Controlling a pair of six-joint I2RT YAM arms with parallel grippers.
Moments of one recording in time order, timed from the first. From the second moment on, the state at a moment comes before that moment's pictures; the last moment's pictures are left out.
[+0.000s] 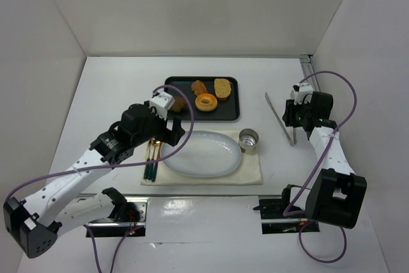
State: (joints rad) left arm -0.64 0.97 0.86 -0.38 0.01 -0.16; right arm -0.26 1.19 0.76 -0.30 -0.36 -0.24
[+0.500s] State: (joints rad) left arm -0.64 0.76 0.83 -0.37 0.09 -0.16; right arm -0.26 1.28 0.76 -0.27 -0.27 -0.39
